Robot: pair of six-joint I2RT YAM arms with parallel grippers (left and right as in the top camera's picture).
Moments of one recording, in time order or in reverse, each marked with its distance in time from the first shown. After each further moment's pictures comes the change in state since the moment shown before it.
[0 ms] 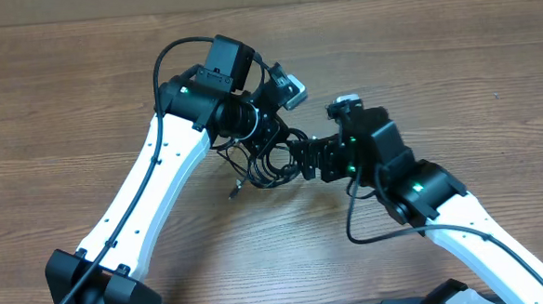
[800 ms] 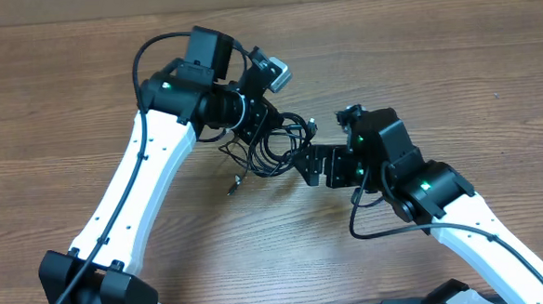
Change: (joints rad) left arm 0.074 0.000 0.000 0.065 0.111 -0.084; right arm -0.038 -0.005 0.000 -0.103 -0.166 0.144
